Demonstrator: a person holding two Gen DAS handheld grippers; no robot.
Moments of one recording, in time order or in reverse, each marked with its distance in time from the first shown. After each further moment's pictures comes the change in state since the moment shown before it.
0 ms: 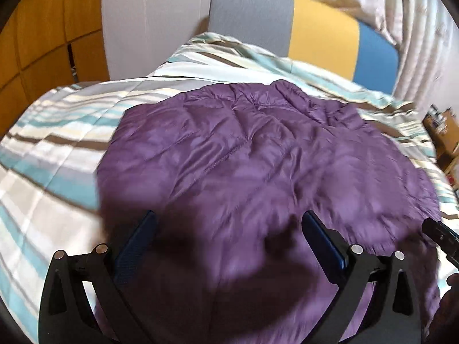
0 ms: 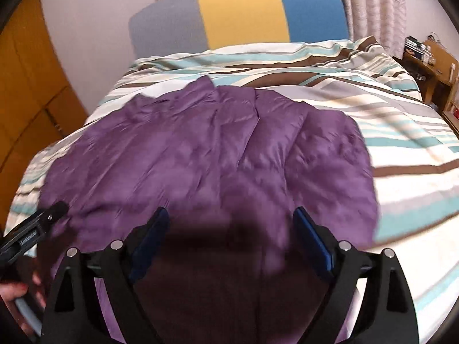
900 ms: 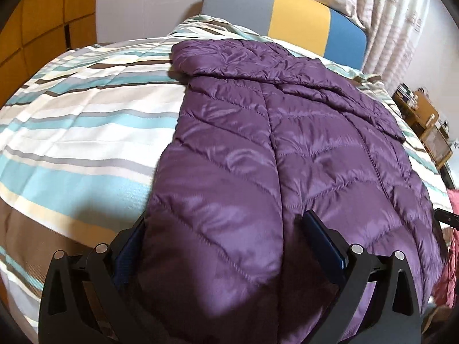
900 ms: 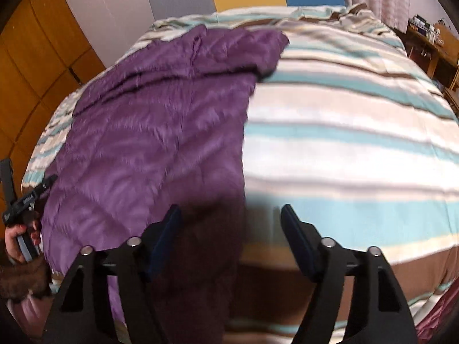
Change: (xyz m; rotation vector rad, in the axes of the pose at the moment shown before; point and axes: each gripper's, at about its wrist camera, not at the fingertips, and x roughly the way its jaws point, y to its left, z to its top) left arm -0.098 0.067 -0.140 0.059 0.074 -0.123; right arm -0.131 -0.082 -0.155 -0.047 0.196 0.083
